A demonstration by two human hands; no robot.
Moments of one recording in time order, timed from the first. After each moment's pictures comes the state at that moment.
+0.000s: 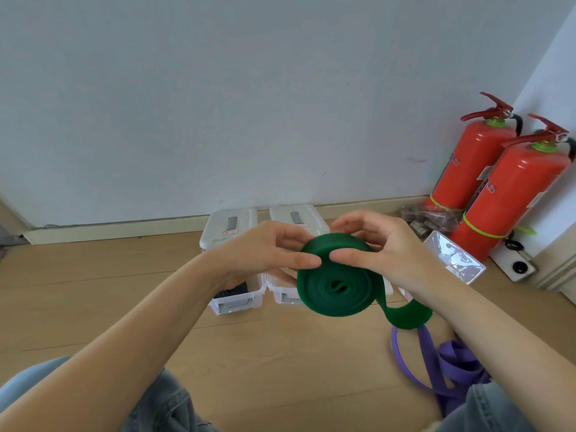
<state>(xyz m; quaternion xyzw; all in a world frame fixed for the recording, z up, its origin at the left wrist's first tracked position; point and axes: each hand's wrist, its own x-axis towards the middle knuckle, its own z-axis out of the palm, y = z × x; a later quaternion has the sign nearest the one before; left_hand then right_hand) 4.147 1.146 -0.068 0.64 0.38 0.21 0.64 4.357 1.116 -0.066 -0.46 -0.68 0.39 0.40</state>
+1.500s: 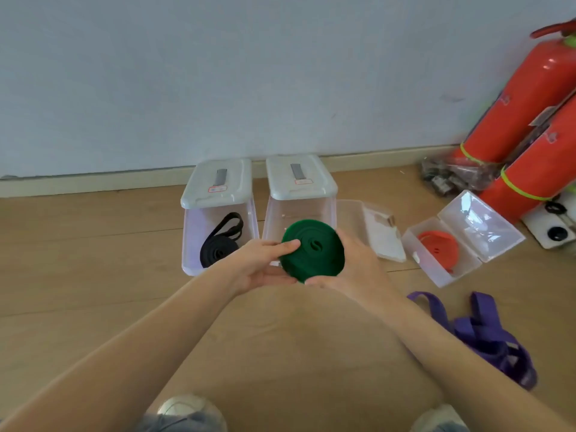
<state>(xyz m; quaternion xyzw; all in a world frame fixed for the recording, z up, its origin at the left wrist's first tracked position) 4.164 1.206 -0.215 0.30 0.56 0.23 0.74 4.347 1.182 -0.238 -0.63 -0.69 0.30 0.21</state>
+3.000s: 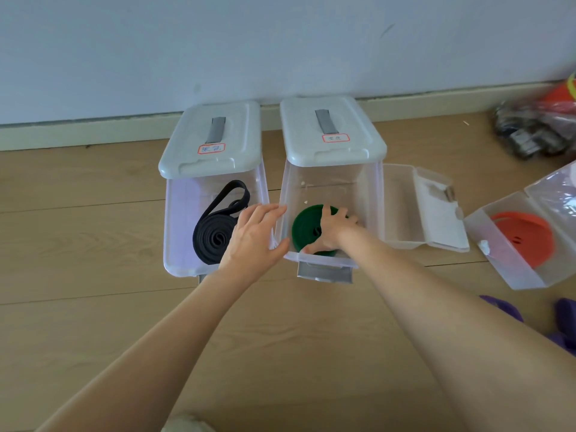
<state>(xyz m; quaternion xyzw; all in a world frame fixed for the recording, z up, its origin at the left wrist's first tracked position) 4.120 1.280 -0.370 0.74 0.61 0.17 0.21 4.280 1.344 -0.398 -0.67 -0.63 0.29 -0.26</state>
